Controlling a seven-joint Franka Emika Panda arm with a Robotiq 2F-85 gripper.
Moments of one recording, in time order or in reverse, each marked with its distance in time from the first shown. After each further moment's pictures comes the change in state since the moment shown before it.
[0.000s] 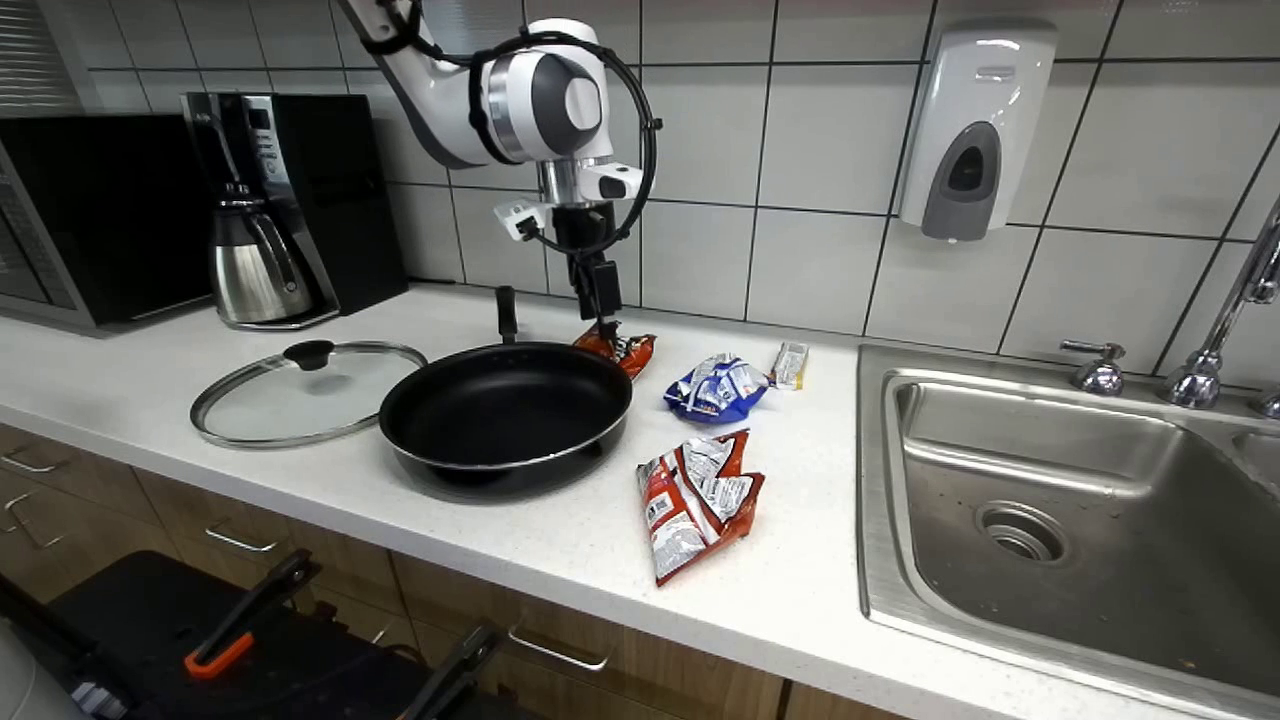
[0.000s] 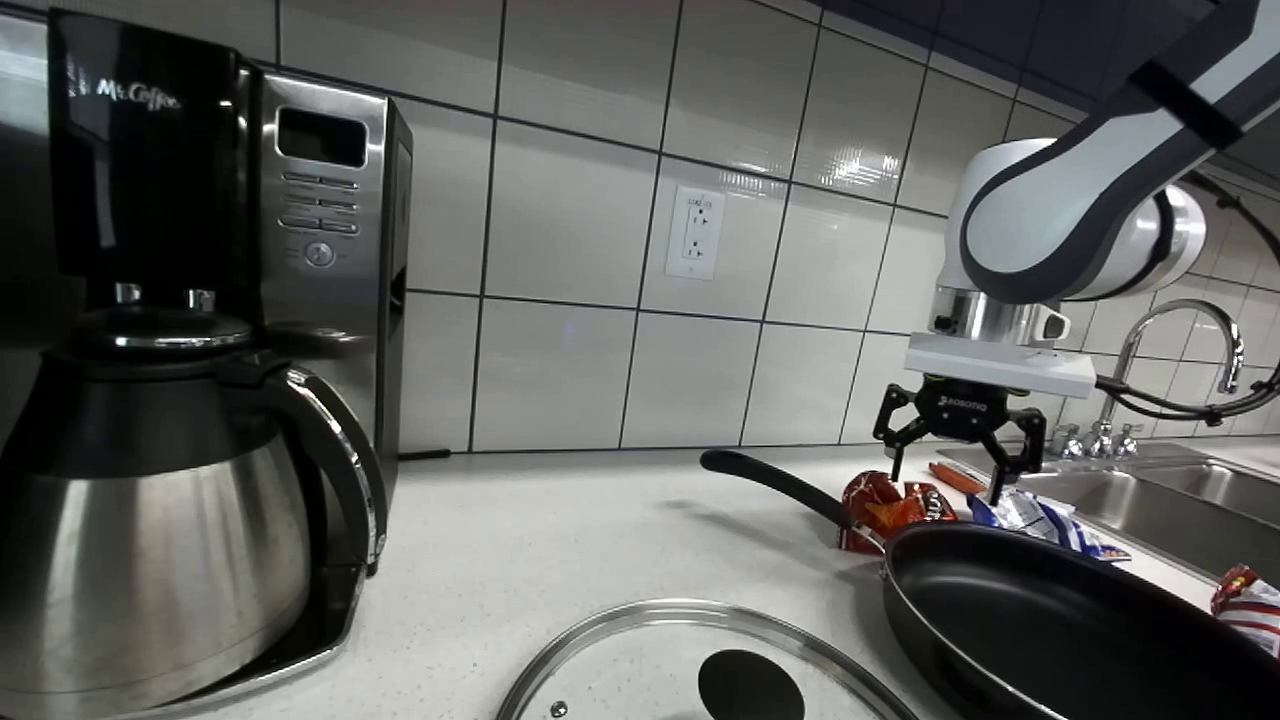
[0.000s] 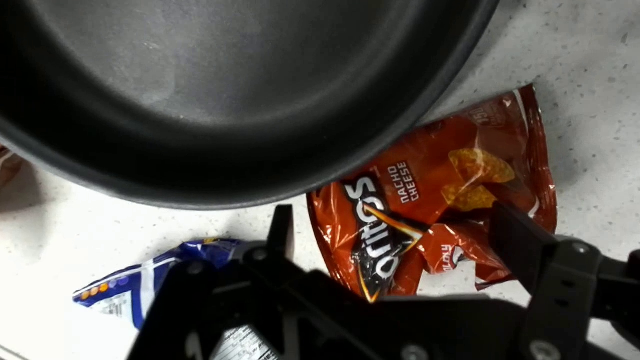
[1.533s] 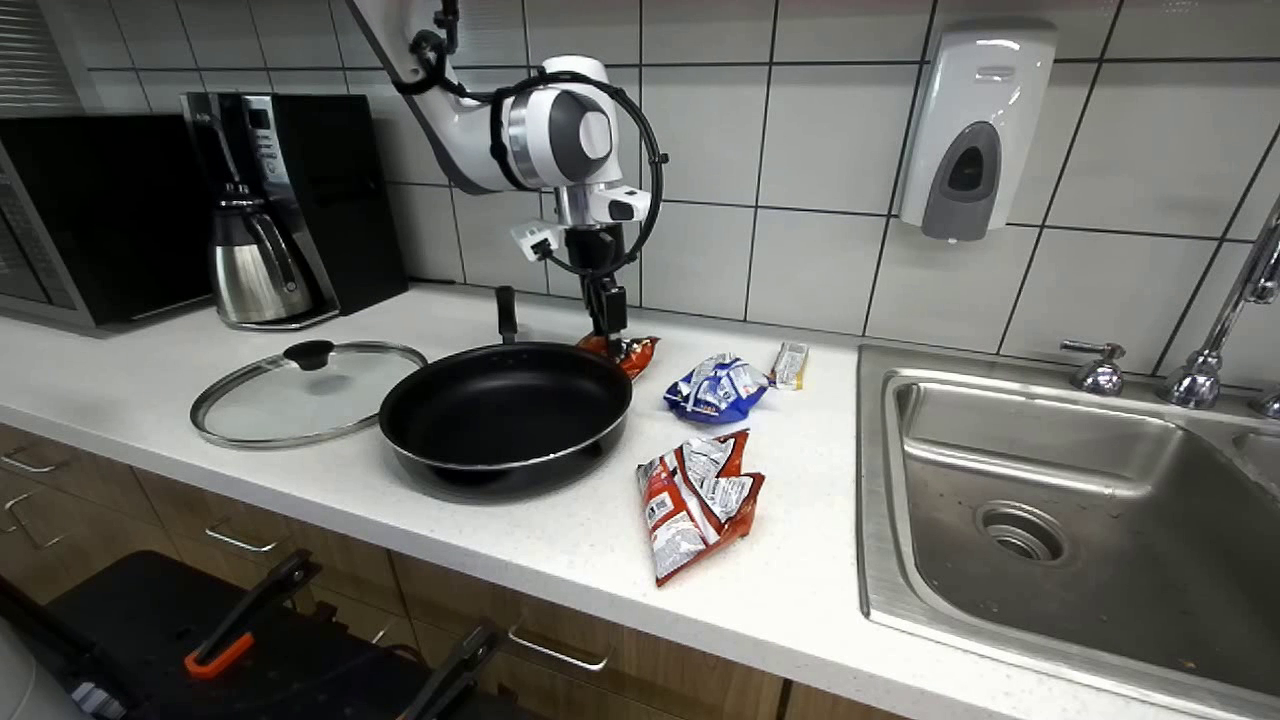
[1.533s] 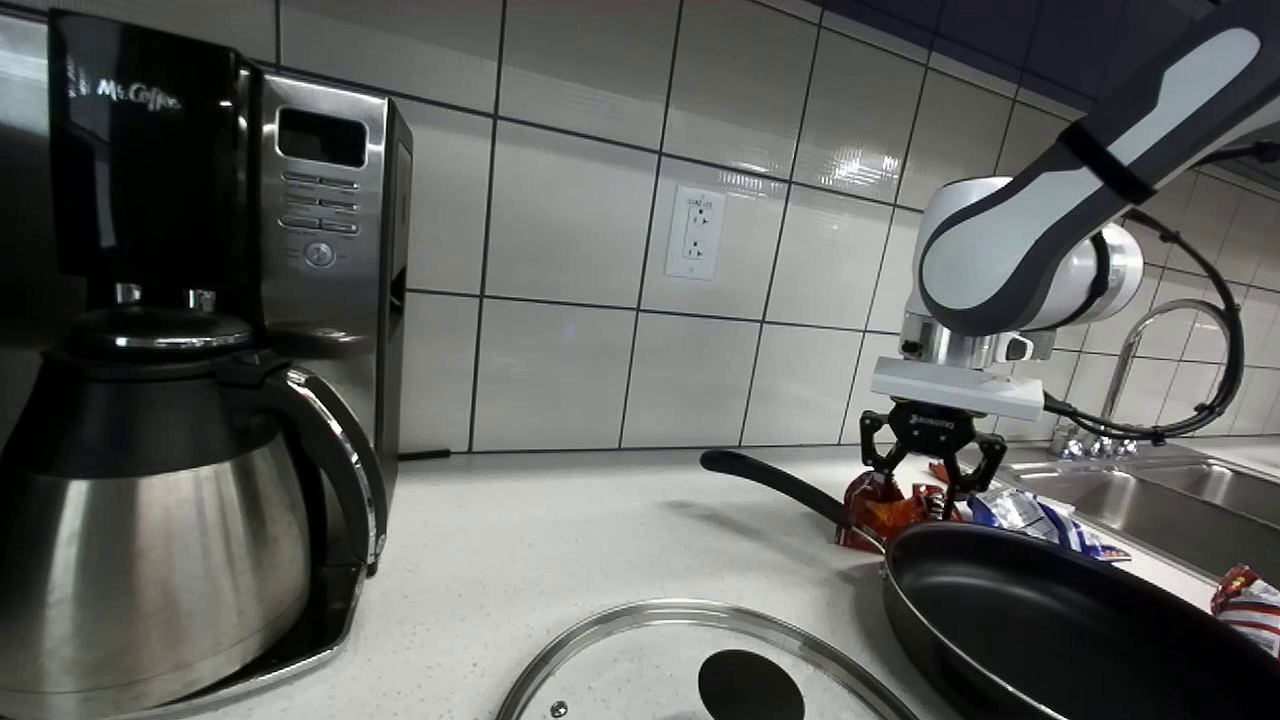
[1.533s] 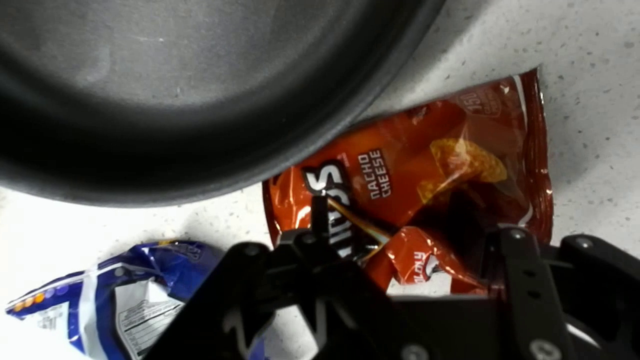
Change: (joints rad) arm 0.016 0.124 -0.017 0.116 0.010 -0.001 0.018
